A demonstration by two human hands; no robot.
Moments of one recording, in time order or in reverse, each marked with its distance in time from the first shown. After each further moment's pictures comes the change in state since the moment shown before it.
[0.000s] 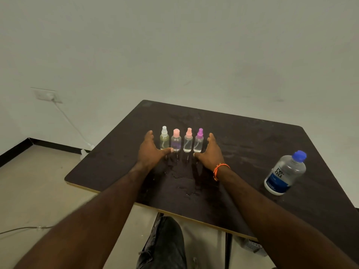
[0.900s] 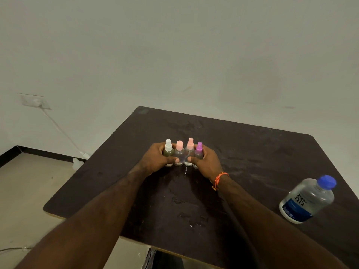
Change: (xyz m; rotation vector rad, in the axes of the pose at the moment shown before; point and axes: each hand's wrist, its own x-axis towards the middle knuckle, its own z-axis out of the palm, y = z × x) left_hand 0.069 0.008 0.013 -0.239 -0.397 0.209; right_hand 0.055 -0.003 0.027 0.152 -0.023 -0.041
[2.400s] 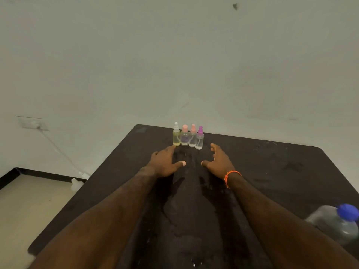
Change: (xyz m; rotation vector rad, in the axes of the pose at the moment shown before) left_hand 0.091 0.017 -0.002 0.849 -0.082 -0.038; right_hand 0.094 0.019 -0.045 -0.202 -0.008 0.058
